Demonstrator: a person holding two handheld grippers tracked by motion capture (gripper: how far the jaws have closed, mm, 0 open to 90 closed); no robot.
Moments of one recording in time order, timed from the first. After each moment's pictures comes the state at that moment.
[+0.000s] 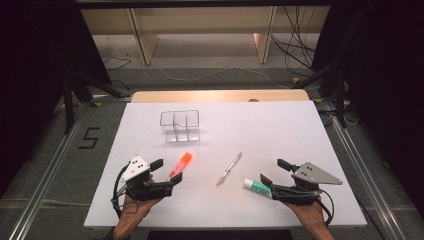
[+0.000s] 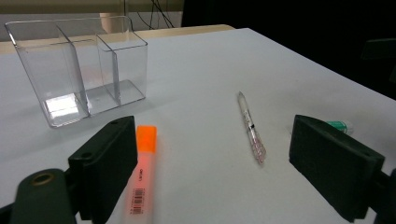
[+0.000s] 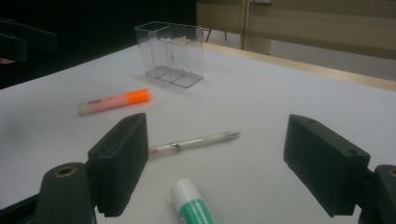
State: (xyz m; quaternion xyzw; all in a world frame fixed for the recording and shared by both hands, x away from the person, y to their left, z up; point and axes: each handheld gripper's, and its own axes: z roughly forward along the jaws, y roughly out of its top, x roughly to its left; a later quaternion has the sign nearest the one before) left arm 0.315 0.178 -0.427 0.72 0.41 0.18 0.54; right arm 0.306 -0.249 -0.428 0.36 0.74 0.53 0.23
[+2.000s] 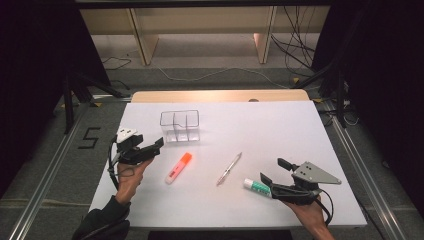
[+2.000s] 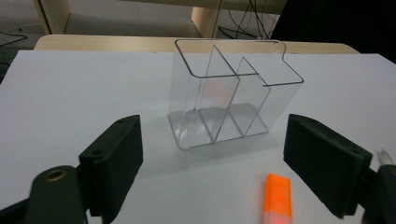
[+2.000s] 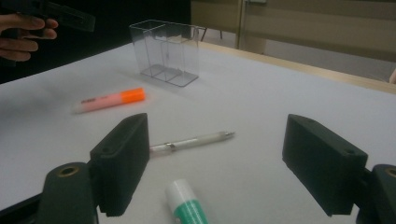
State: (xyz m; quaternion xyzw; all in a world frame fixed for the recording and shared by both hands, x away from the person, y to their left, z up) left arm 0.404 0.216 -0.427 0.64 0.56 0.25 0.47; right arm 0.307 -0.248 -0.427 0.36 0.74 0.52 0.24
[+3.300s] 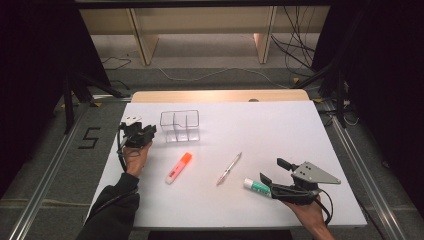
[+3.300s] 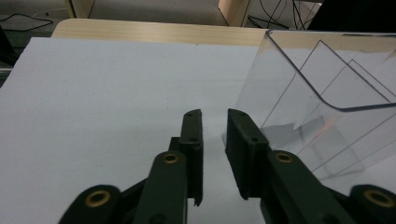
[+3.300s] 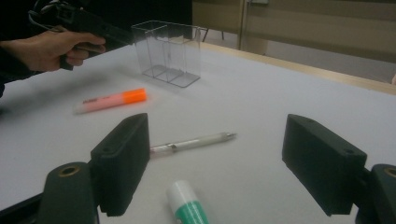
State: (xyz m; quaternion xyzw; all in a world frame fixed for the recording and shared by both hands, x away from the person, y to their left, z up) left arm 0.482 0.228 -0.466 0.64 0.59 0.26 0.43; right arm 0.308 -0.247 -0.428 0.36 0.74 0.52 0.24
